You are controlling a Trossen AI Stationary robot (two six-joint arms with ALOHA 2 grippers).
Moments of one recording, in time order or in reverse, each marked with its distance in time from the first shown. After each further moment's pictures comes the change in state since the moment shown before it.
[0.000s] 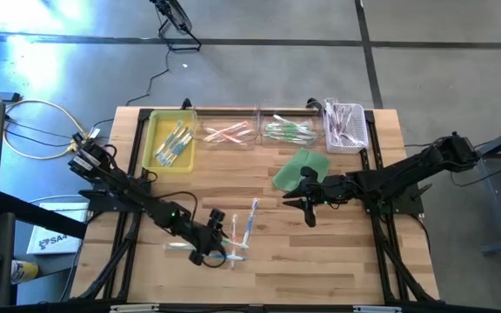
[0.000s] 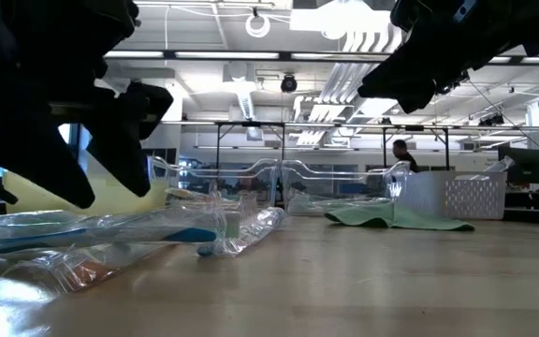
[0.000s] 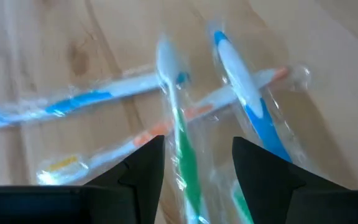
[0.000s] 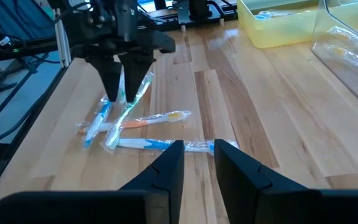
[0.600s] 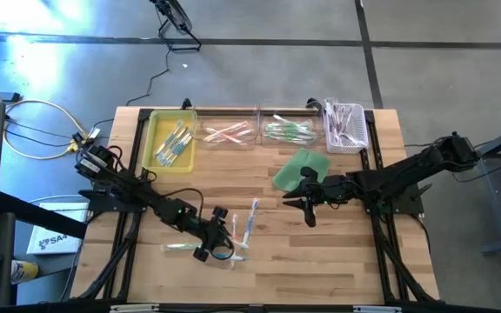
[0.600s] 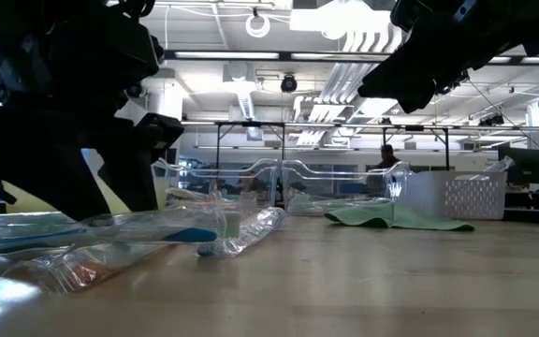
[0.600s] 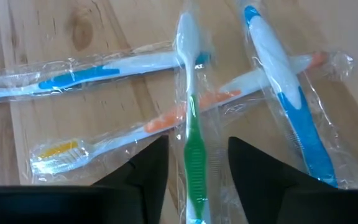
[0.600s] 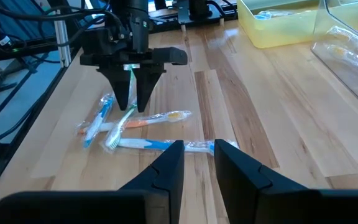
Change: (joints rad) left arm 0.064 0.052 0.000 0.016 0.069 -0.028; right arm 0.000 0.000 0.000 0.001 0.000 0.000
